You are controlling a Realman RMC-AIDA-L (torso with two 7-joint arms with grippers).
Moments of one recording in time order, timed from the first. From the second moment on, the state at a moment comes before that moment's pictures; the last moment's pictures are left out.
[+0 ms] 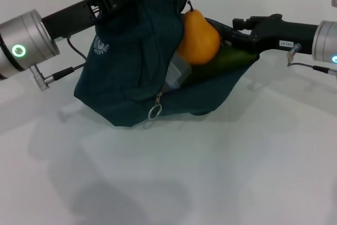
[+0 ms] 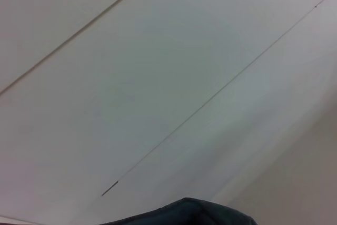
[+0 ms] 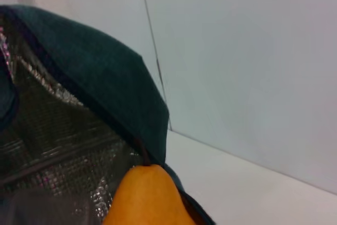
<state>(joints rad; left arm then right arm) -0.51 -2.09 0.83 0.62 1.42 1.56 -1.96 0.75 2.02 -1.15 -0.45 -1.50 -1.03 1.36</state>
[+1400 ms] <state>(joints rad) -0.53 -2.09 1.00 0.60 1.34 1.57 -1.96 0.60 2.00 -0.93 -0.75 -1.41 -1.42 1.60</state>
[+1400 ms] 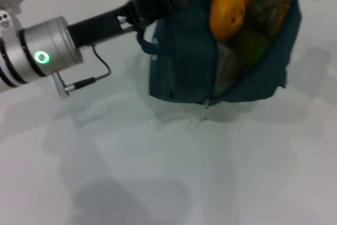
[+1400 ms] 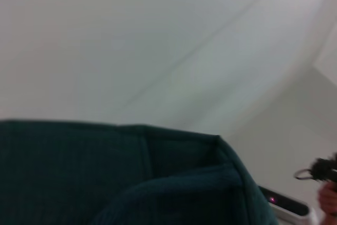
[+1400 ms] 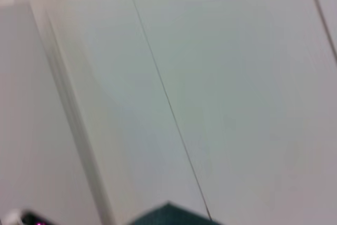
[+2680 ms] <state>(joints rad) -0.56 -2.09 1.37 0.46 1.07 1.36 -1.95 0.74 1.99 -0.90 -0.47 -1.60 -1.21 1.67</state>
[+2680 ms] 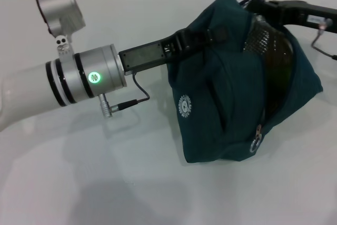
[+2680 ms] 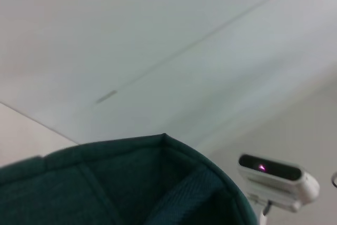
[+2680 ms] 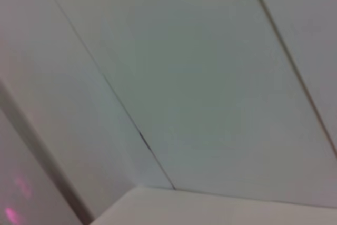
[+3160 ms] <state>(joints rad) -0.47 -2.08 1.36 0.46 1.01 1.37 -1.93 0.76 2.01 -0.92 -0.53 -1.59 -1.28 1.67</state>
